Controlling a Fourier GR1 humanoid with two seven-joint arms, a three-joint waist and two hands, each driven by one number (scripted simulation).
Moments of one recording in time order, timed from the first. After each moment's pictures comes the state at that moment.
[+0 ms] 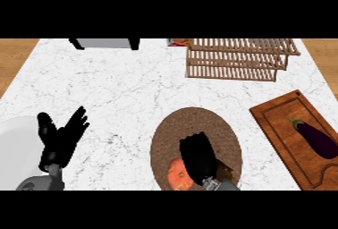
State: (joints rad) left arm -0.06 0.21 0.03 -1.33 0.17 0.03 0.28; right arm -0.22 -0.05 0.70 -1.38 1.38 0.18 0.47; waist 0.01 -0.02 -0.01
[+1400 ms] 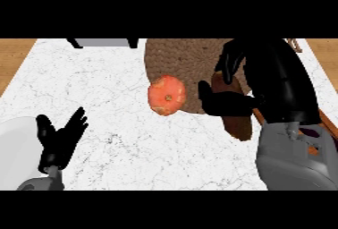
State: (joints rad) left arm -0.04 0.20 0.05 -1.34 0.15 0.02 0.26; right arm -0.73 -0.02 0.14 -1.89 0.82 0.35 0.88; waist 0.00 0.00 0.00
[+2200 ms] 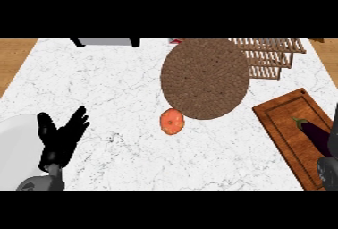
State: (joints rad) left arm -0.06 0.20 0.05 -1.34 0.15 0.01 0.28; right arm -1.20 -0.29 -0.23 -1.42 0.72 0.35 0.79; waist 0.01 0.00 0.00
